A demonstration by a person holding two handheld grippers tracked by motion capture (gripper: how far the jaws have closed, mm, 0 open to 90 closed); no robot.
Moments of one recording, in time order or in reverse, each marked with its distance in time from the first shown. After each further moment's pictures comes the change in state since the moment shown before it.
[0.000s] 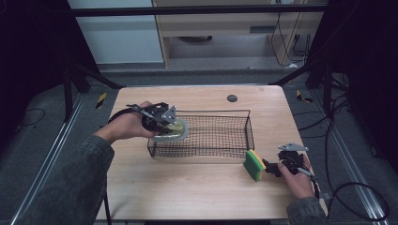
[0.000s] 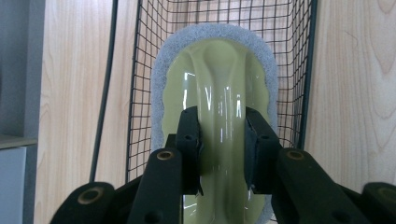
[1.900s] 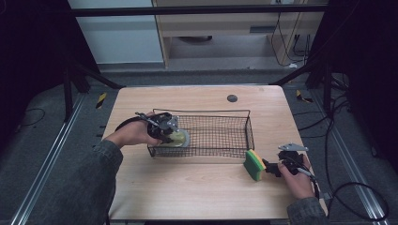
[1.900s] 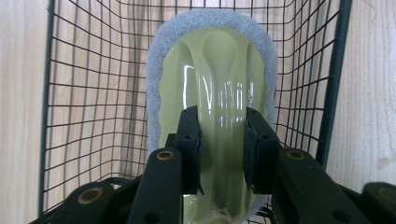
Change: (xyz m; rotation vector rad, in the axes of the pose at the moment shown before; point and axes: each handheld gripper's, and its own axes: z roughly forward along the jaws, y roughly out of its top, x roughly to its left) left arm -0.005 -0.016 0.058 0.047 -0.118 -0.076; right arm 0.000 0.000 0.000 -0.001 -0.003 0.001
